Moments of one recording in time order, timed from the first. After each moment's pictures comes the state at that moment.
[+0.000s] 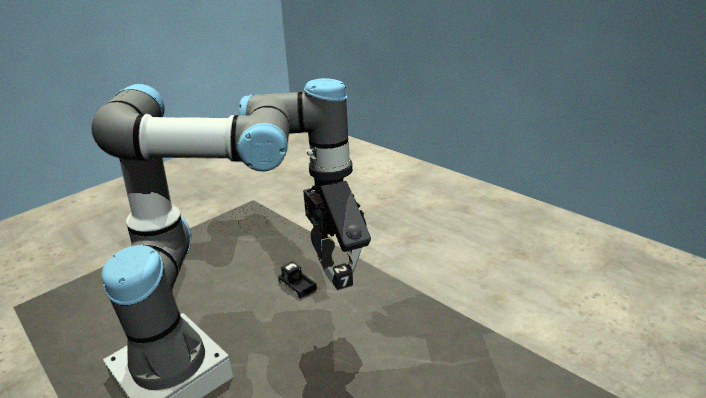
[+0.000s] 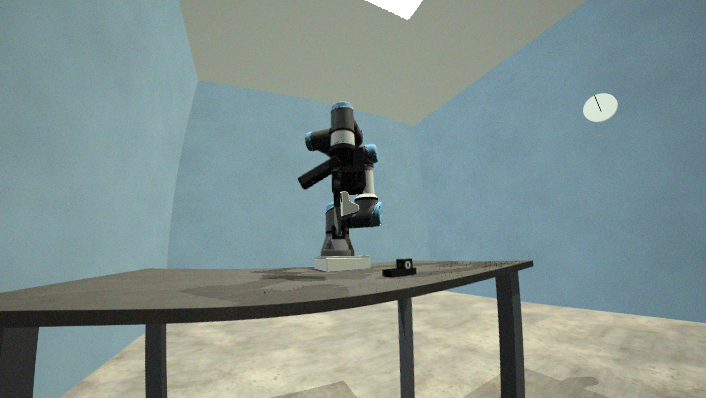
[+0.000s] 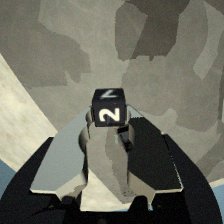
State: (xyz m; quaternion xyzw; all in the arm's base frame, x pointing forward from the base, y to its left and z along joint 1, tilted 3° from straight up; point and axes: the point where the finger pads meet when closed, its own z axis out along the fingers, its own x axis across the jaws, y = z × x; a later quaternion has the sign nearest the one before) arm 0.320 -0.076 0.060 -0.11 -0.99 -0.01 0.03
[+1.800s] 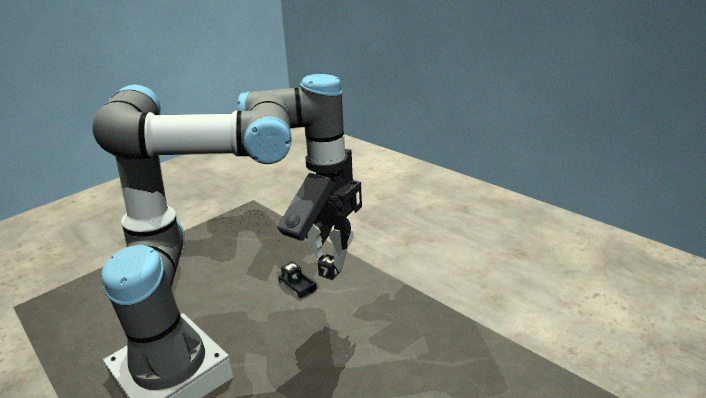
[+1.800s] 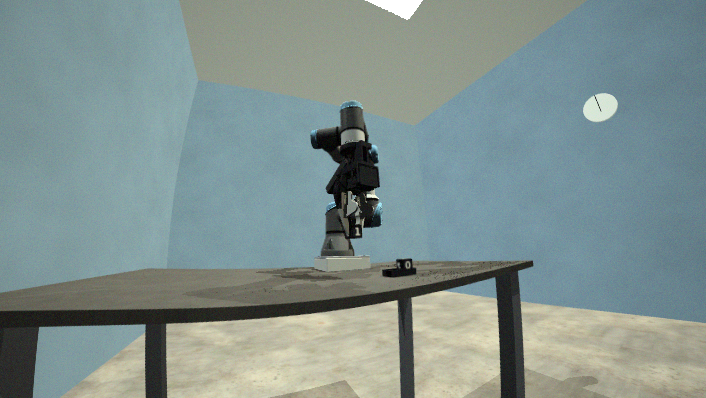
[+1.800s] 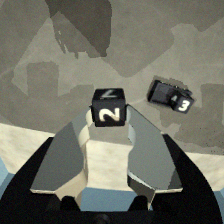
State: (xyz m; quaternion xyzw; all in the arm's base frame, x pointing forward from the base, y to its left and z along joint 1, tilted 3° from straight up) arm 0.320 -0.039 0.062 -0.56 -0.83 0.00 0.03
